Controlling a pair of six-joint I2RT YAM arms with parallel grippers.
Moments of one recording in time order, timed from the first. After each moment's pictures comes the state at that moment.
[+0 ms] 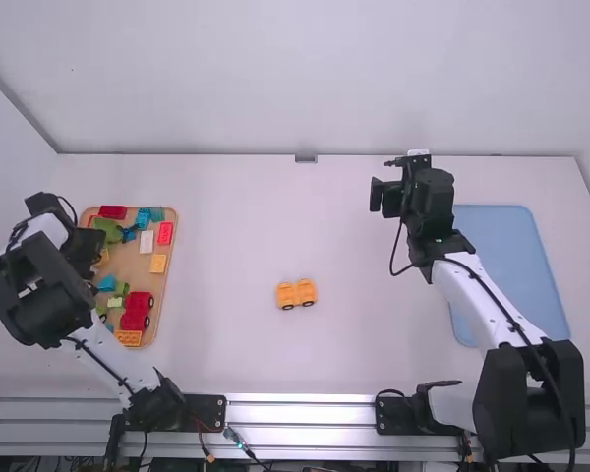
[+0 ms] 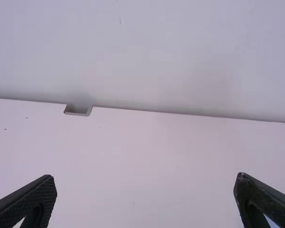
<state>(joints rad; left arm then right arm) 0.69 1.99 1.35 -0.65 -0.03 -0.83 0.16 1.41 0.89 0.09 0.01 -0.01</state>
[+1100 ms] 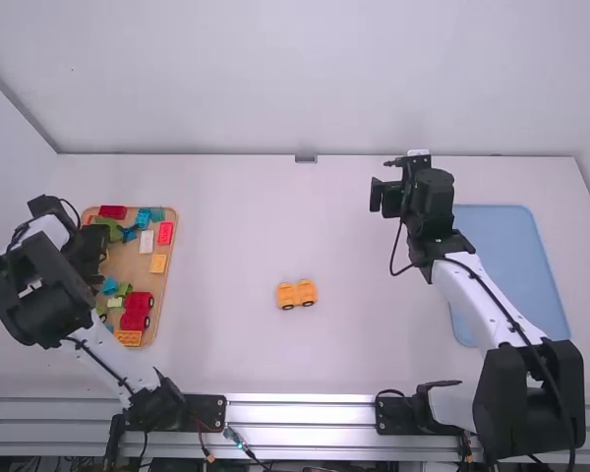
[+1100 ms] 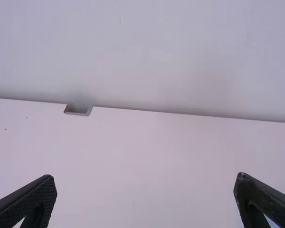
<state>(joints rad) 0.70 2.00 1.34 -0.66 0.09 -0.96 0.16 1.41 0.89 0.09 0.01 -0.01</state>
